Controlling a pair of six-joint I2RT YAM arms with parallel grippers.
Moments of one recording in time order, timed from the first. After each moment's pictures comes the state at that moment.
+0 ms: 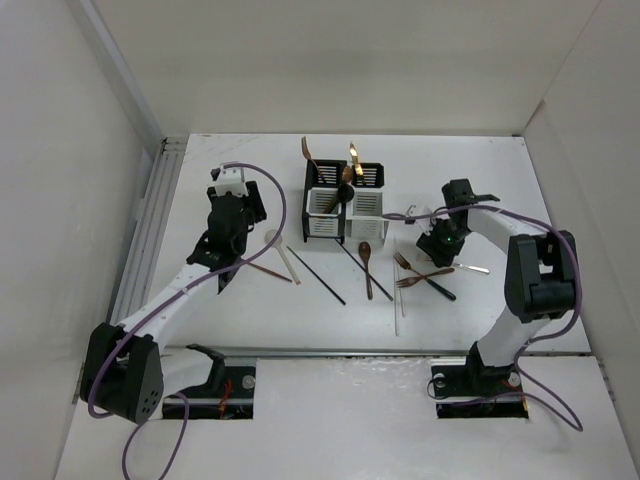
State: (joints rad) left arm -0.37 1.15 0.68 0.26 -0.39 -0.21; right arm 0.10 1.69 1.10 -0.75 -0.19 -0.90
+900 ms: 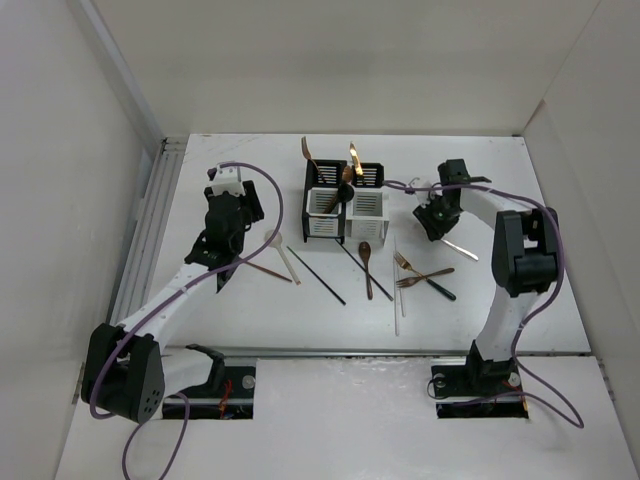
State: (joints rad) left arm -0.34 1.16 0.68 0.25 -0.37 -0.22; right arm 0.08 1.93 1.33 -0.66 -0.17 -0.68
